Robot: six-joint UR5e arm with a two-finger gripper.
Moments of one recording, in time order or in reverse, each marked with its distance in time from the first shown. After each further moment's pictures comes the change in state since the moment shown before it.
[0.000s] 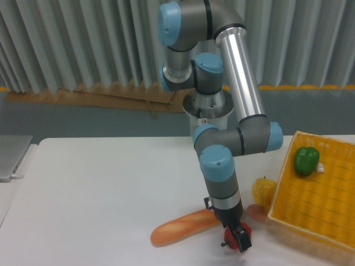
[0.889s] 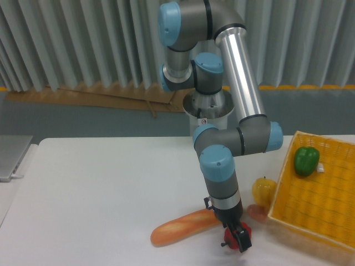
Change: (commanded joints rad) arm -0.020 -0.002 -0.006 0.013 0.002 -0.002
